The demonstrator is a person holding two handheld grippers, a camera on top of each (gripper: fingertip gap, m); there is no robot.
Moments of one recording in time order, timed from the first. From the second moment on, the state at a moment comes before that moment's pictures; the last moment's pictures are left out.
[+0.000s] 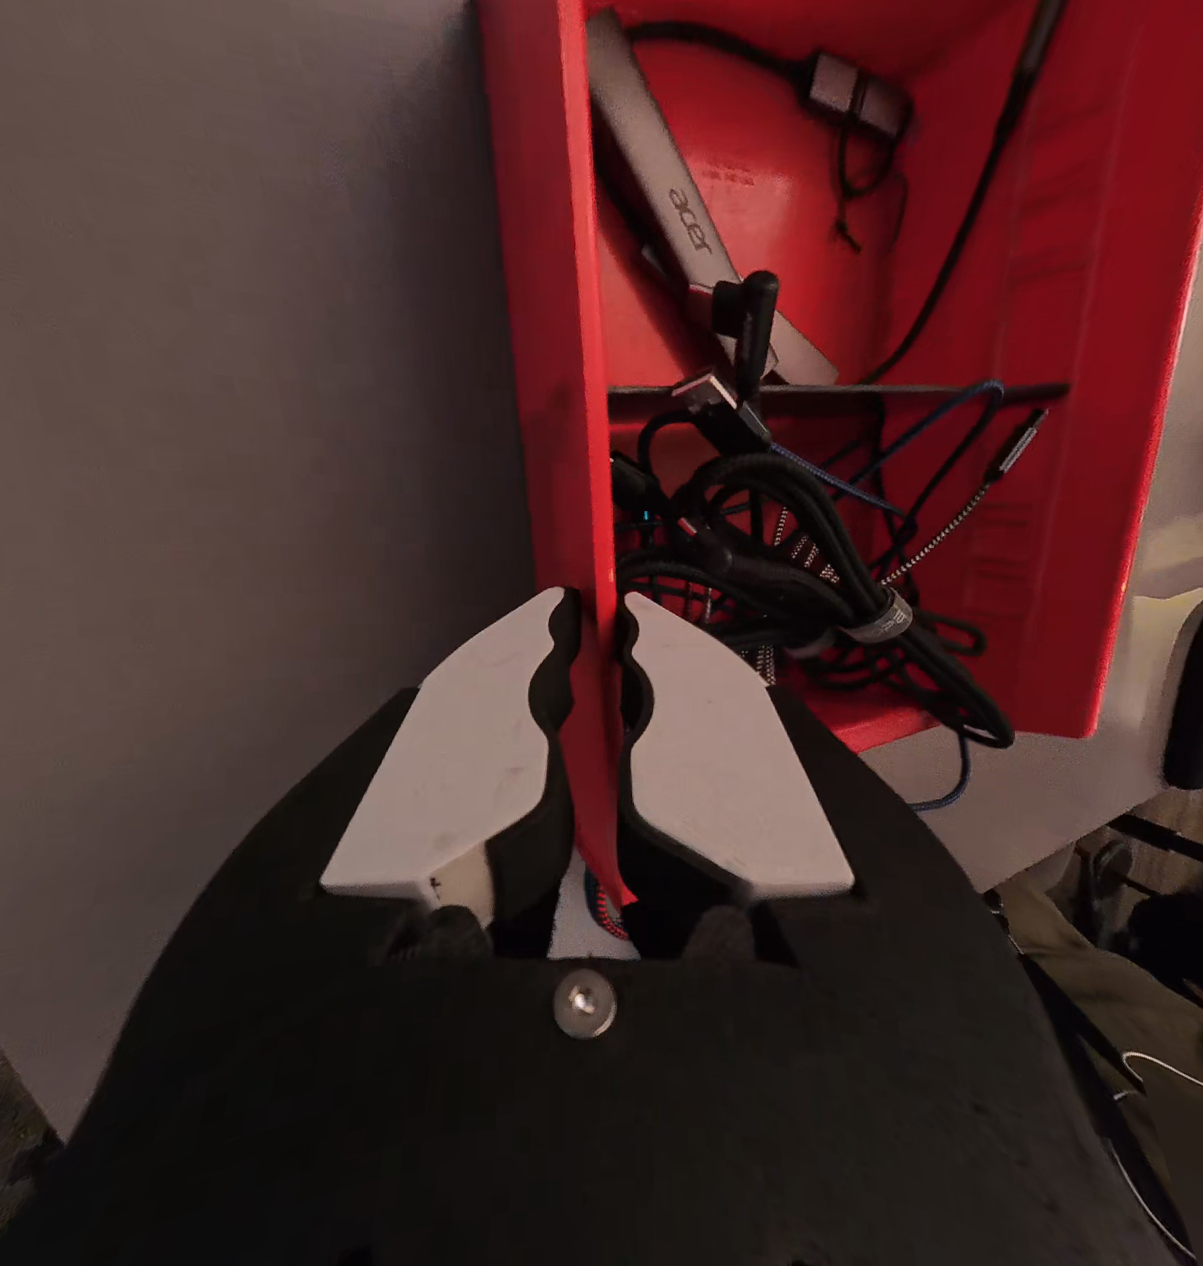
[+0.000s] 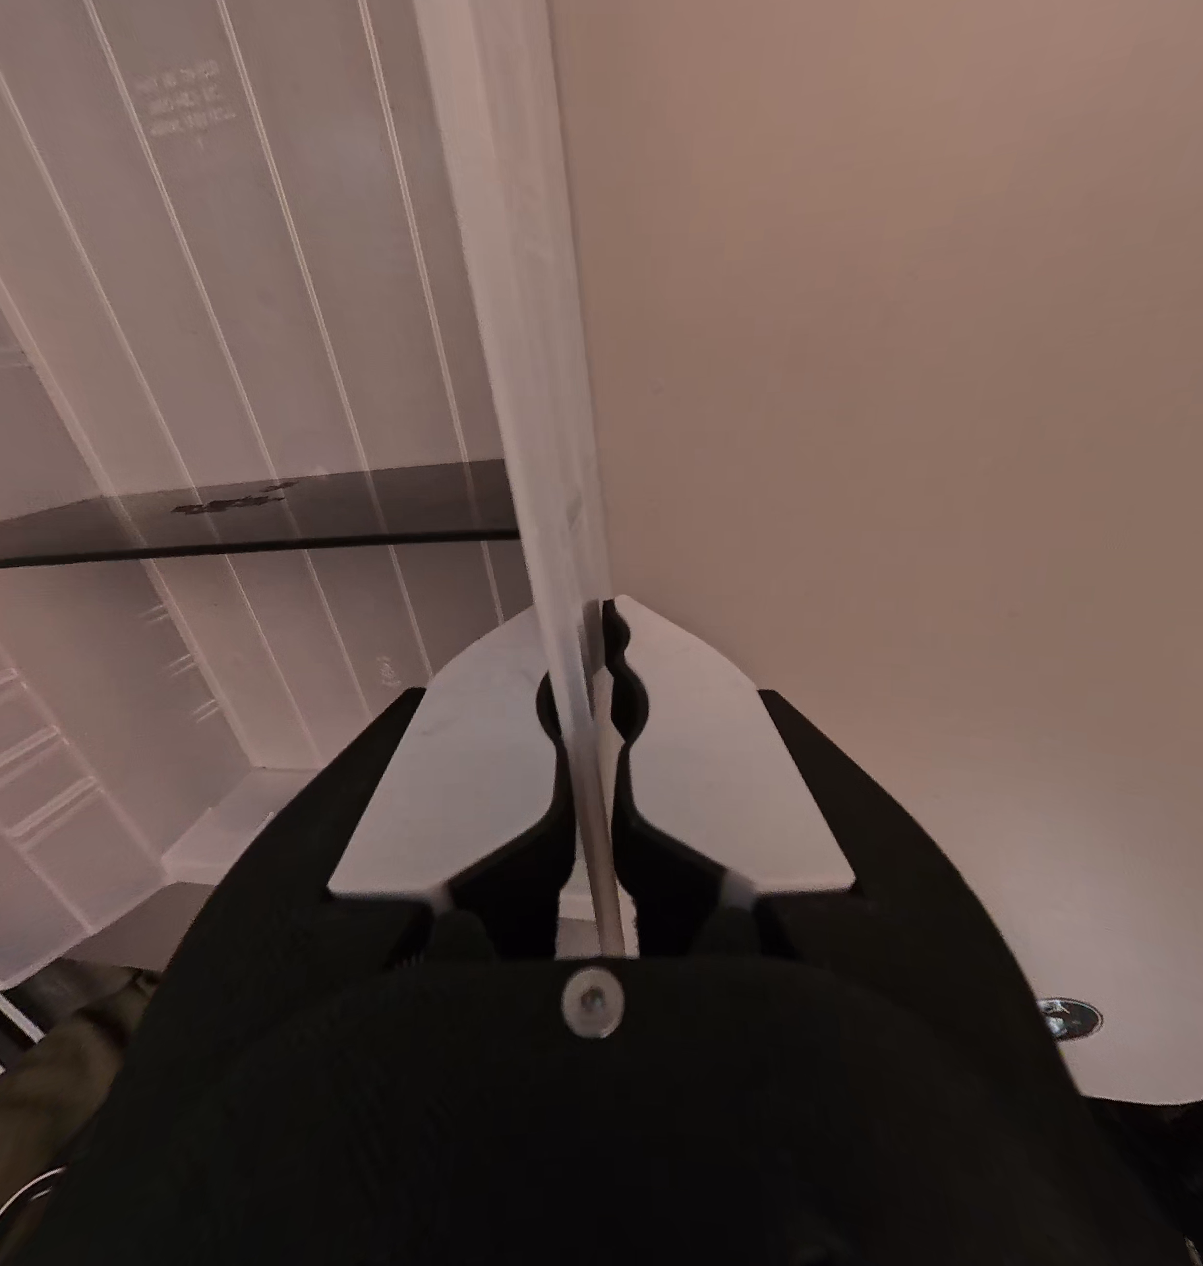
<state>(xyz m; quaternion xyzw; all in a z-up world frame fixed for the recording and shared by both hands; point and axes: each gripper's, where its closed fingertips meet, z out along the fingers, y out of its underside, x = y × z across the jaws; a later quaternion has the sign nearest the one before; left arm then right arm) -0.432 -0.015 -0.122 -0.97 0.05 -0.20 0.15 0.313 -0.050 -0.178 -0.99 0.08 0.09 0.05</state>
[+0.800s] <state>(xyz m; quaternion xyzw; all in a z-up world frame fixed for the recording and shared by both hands) -0.426 -0.026 -0.123 -0.96 0.06 -0.23 0.13 0.314 -0.052 -0.180 -1.00 0.03 0.08 0.02</state>
